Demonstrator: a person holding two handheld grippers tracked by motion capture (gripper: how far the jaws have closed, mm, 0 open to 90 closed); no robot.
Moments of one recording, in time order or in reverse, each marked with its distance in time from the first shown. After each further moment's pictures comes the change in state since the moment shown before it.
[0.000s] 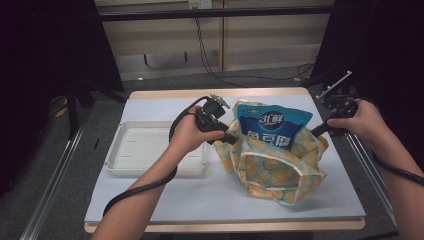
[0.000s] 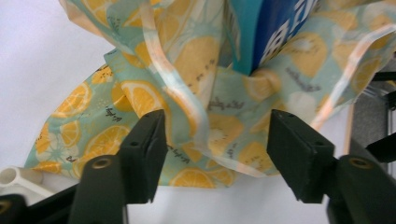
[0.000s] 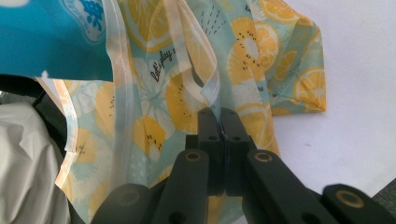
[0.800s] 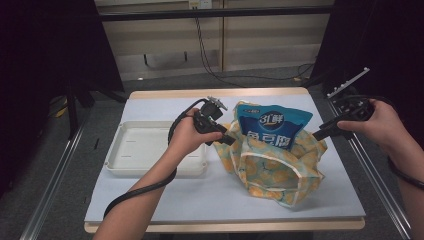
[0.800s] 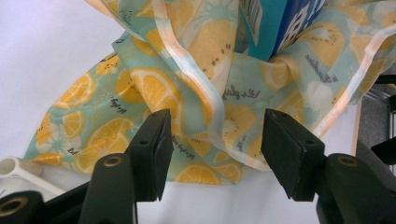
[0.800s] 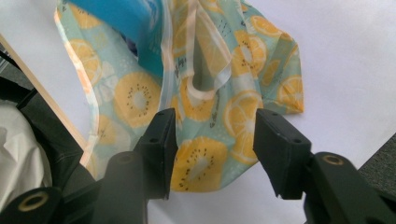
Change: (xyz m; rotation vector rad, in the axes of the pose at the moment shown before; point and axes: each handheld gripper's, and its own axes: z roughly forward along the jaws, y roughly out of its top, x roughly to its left) left arm 0.004 -0.008 0.002 -0.020 -0.014 -0.043; right arm 0.021 -0.017 -0.028 -0.083 -0.077 -0.047
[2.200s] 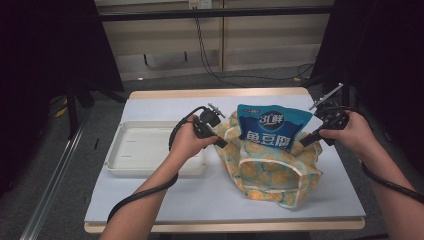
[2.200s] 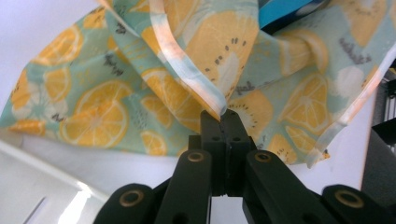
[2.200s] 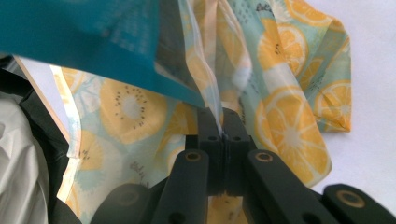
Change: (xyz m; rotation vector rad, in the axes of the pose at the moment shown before) left arm 0.016 -0.021 0.019 0.125 -0.028 -0.019; right arm -0.013 0.002 0.062 0.030 0.089 -0.014
